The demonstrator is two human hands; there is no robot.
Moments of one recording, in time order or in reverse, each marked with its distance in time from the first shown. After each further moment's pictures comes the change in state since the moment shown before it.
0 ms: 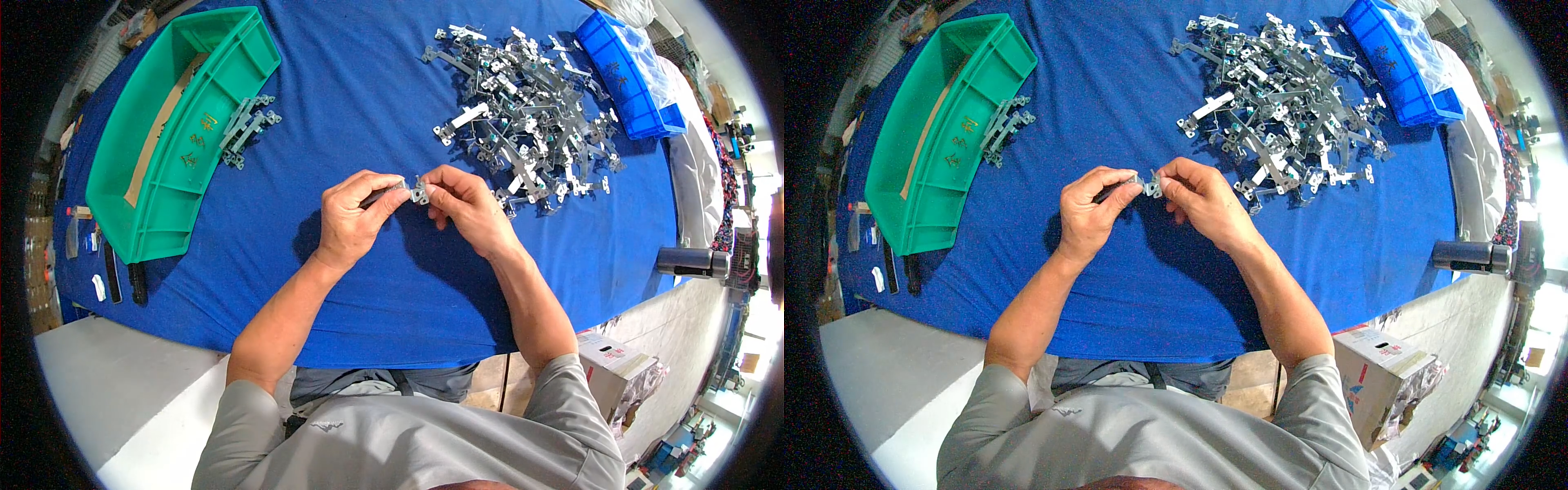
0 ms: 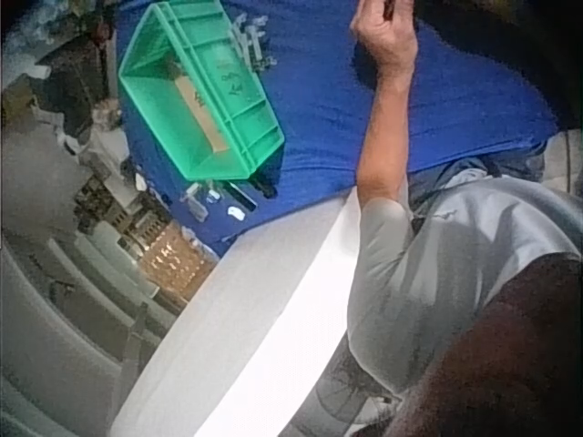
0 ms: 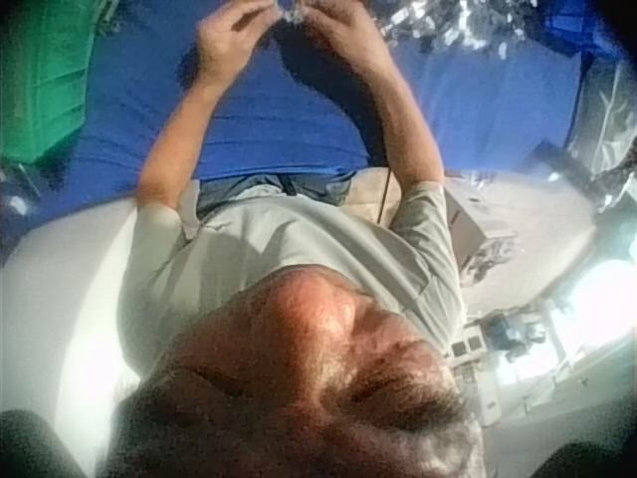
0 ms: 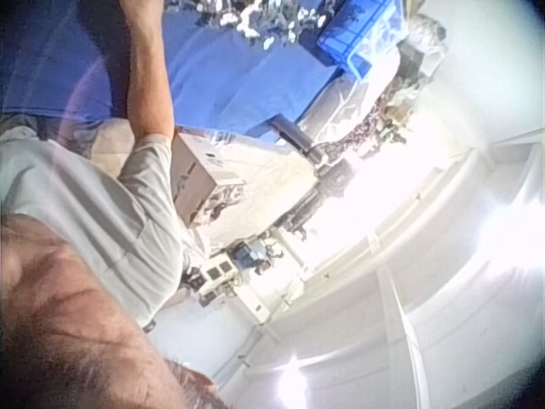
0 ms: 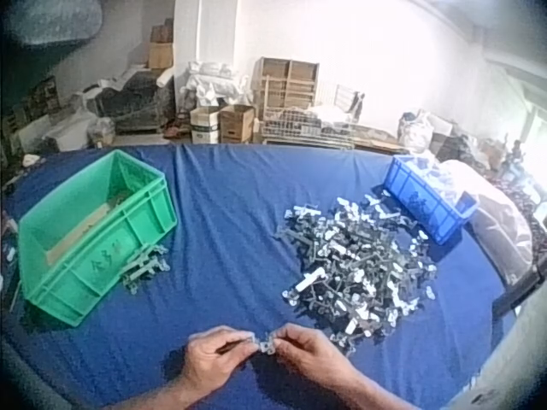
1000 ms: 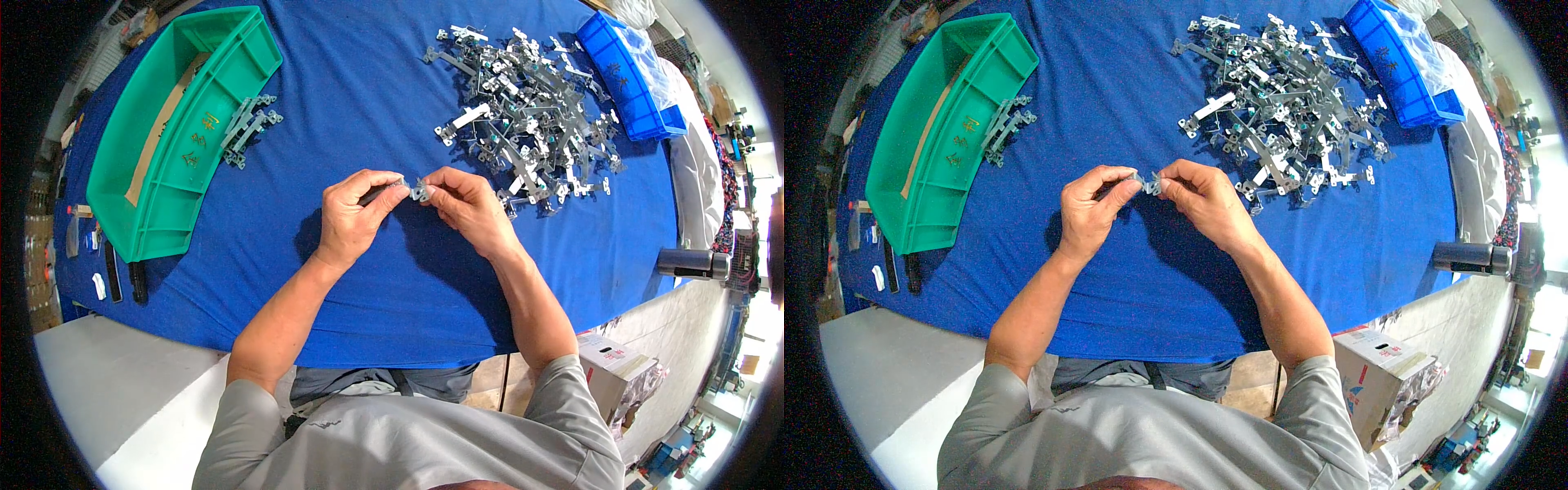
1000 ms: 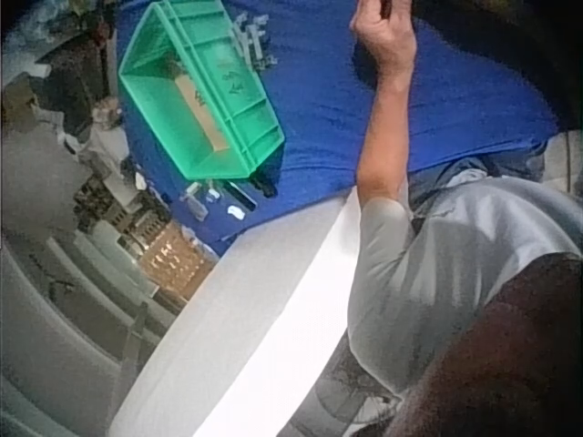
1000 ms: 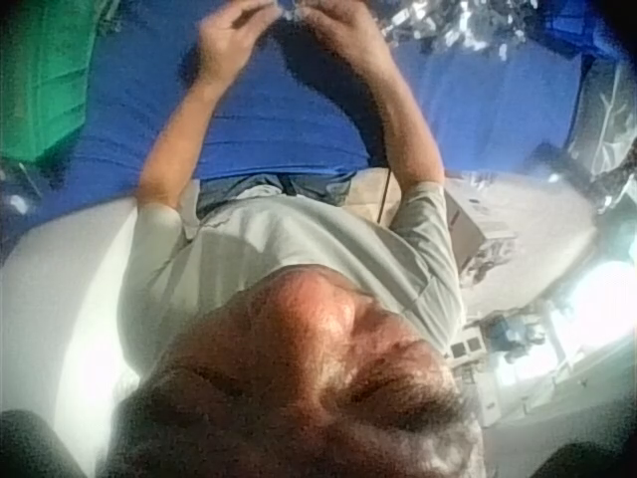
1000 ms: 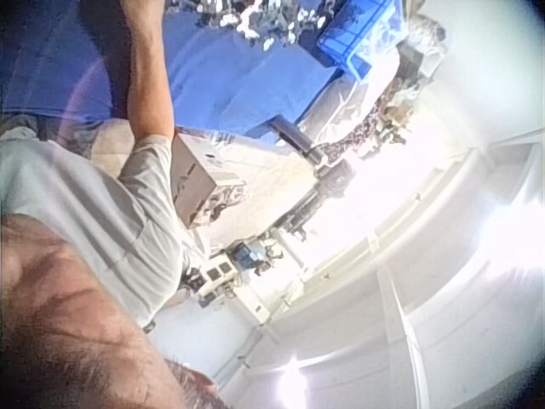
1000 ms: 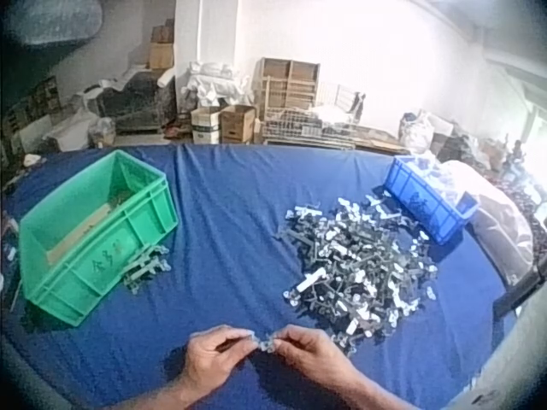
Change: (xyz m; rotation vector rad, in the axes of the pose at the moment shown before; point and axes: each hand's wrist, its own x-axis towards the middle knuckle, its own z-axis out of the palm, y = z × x) left_hand -0.001 0.000 0.001 -0.109 0.022 -0.089; right_hand -0.001 -0.006 -0.002 -0.093 0.004 0.029
